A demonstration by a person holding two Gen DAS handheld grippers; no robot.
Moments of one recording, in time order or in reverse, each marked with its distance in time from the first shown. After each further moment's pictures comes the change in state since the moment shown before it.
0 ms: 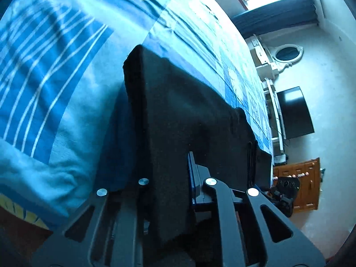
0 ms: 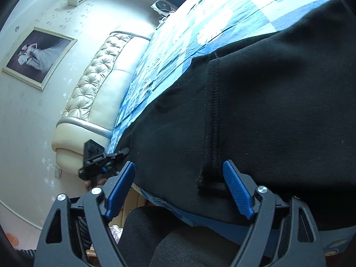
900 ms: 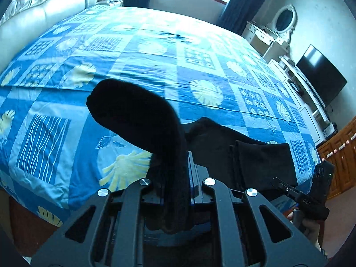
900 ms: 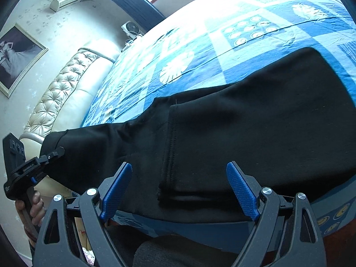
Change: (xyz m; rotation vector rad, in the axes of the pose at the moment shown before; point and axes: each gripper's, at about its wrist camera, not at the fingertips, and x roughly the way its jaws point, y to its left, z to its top) left arm 0.006 -0.213 -0.040 0.406 -0.183 0.365; right arm -0.063 0.011 0.008 -0.001 -0.191 -0.320
